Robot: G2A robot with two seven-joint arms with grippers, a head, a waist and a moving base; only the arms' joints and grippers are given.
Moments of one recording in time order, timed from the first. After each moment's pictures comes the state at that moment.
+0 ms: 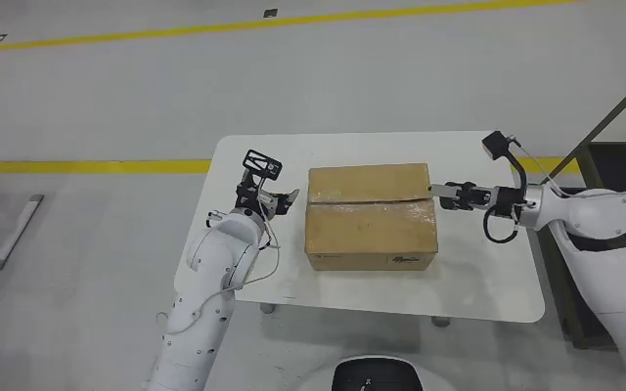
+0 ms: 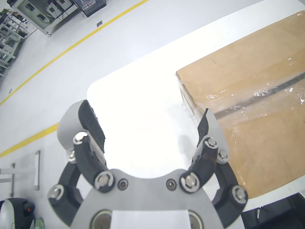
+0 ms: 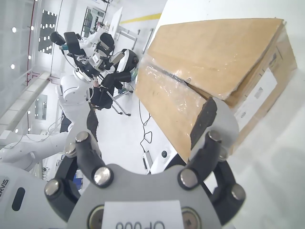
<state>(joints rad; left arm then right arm) 0.93 -1.20 -1.18 -1.69 1.43 -0.12 -0.71 -1.00 -1.05 1.48 -1.48 0.08 -0.20 1.11</state>
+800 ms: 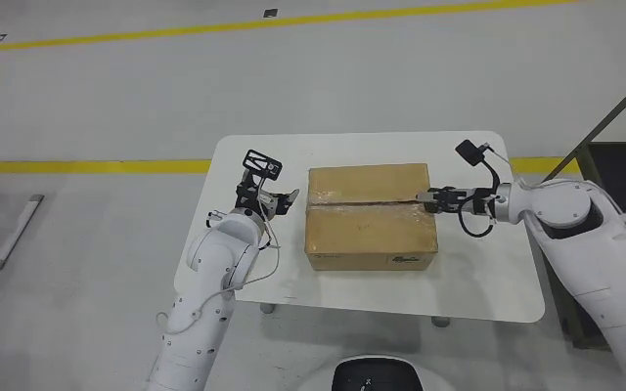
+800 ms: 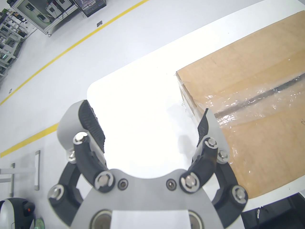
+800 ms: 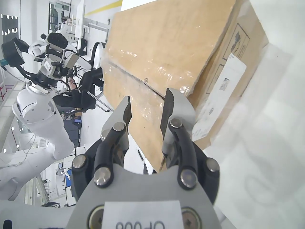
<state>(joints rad) 0.93 -1.20 -1.18 -1.69 1.43 -0.12 -0.71 -0.86 -1.06 1.31 -1.28 -0.06 -0.11 1.07</state>
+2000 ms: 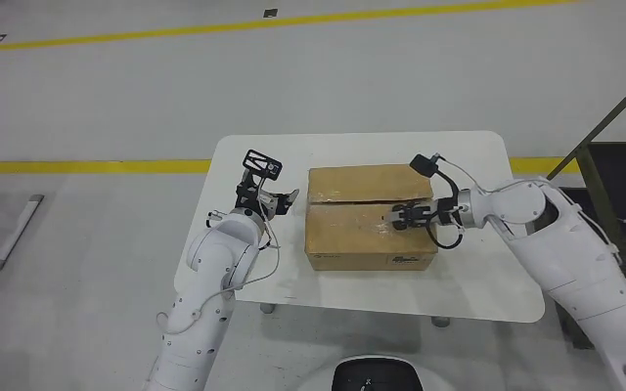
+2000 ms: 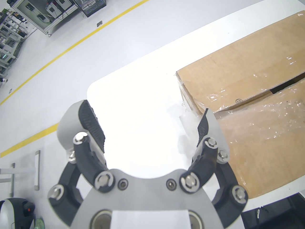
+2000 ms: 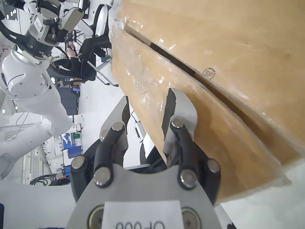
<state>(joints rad) 0.93 -1.20 -1.18 -1.69 1.43 -0.12 -0.71 -0.77 -1.09 1.09 -1.27 -0.01 -0.16 1.12</state>
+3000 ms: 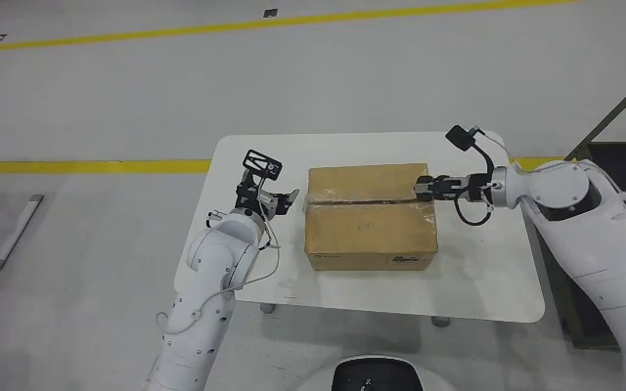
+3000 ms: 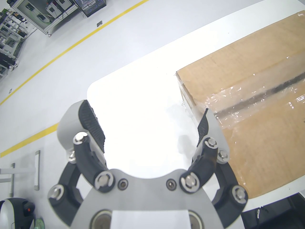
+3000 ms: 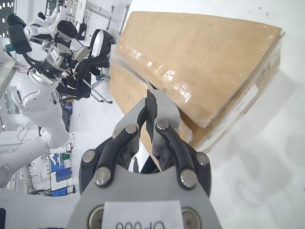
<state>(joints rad) 0.93 -1.20 -1.18 -1.69 1.43 -0.12 -0.71 -0.75 -1.04 1.24 -1.25 -0.04 -0.17 1.12</state>
